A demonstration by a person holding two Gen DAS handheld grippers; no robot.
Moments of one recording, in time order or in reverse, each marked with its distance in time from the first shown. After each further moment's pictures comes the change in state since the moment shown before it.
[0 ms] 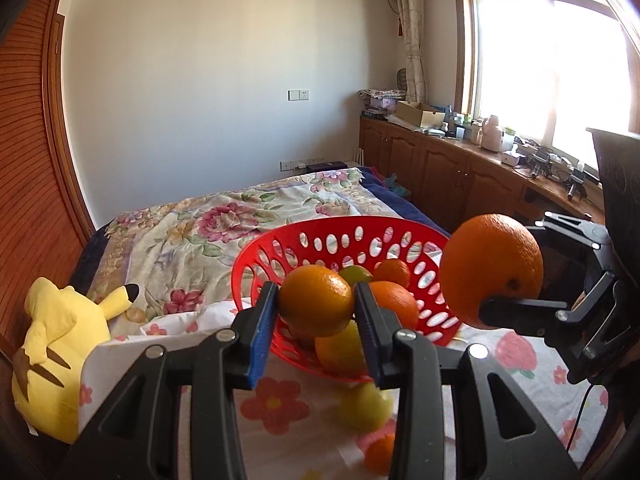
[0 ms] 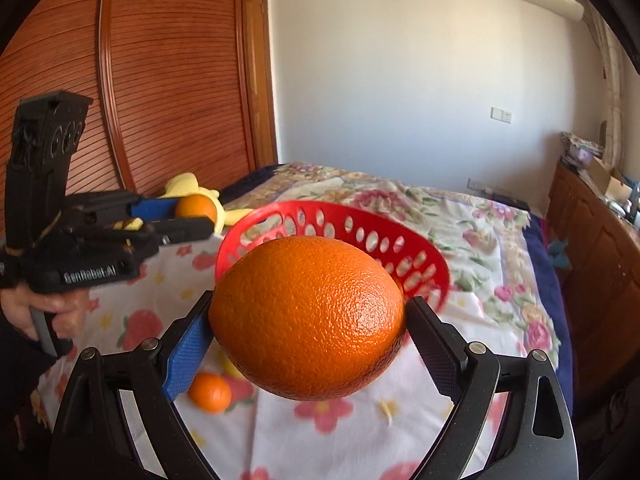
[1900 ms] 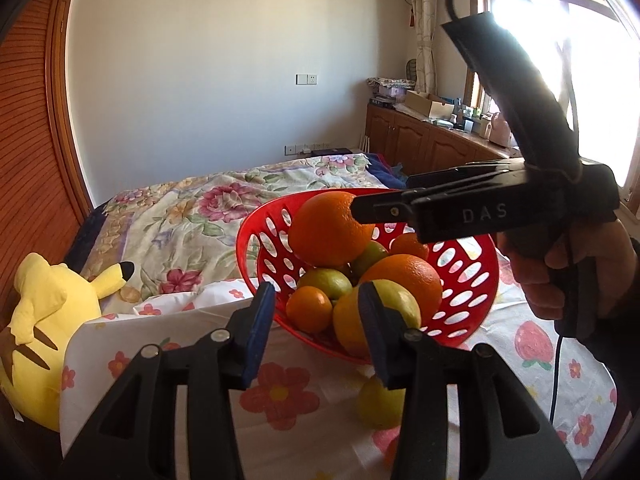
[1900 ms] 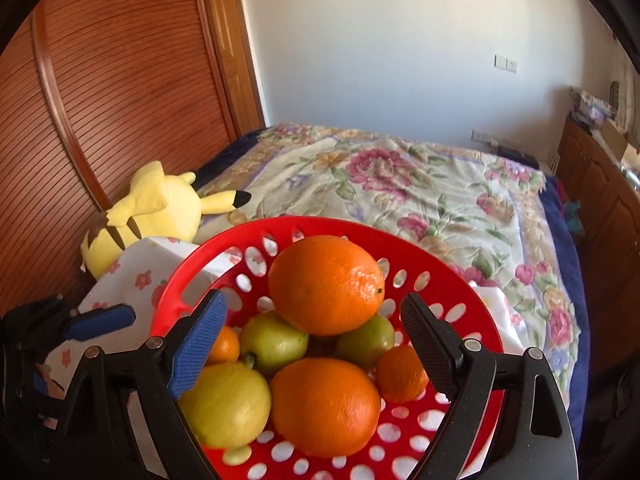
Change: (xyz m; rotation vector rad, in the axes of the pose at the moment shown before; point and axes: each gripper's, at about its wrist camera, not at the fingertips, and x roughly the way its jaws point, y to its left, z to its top) left arm 0.021 0.011 -0.028 -0.042 0.037 -0.003; right arm 0.114 -0.021 0.059 0.083 0.176 -0.007
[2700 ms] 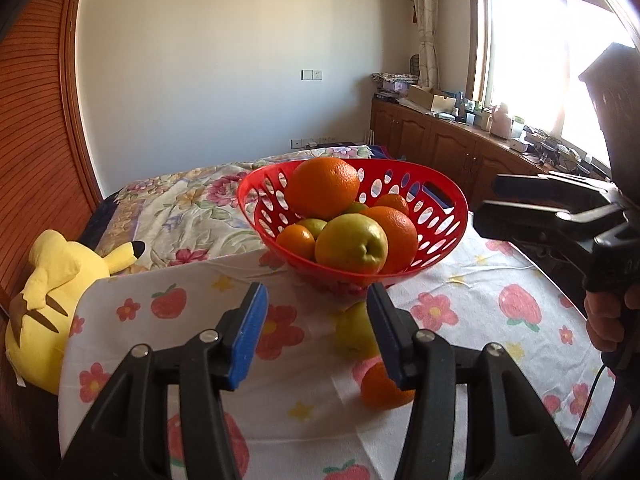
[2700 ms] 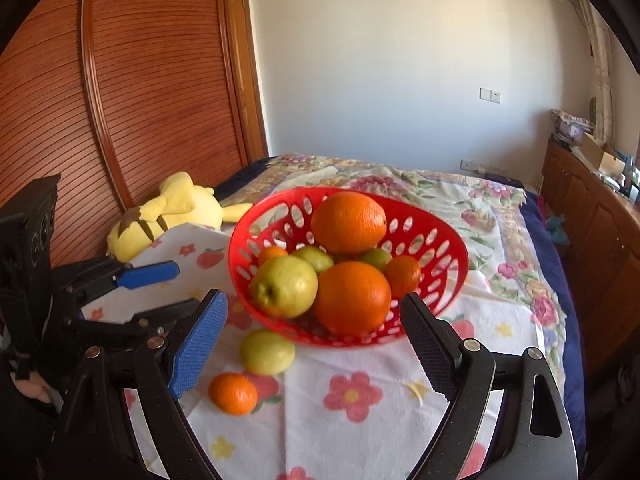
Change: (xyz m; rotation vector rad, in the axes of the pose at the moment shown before) left arm -0.042 -0.021 -0.045 -0.010 0.018 0.035; right arm -0.101 0.035 -0.094 0.005 -0.142 -0.018
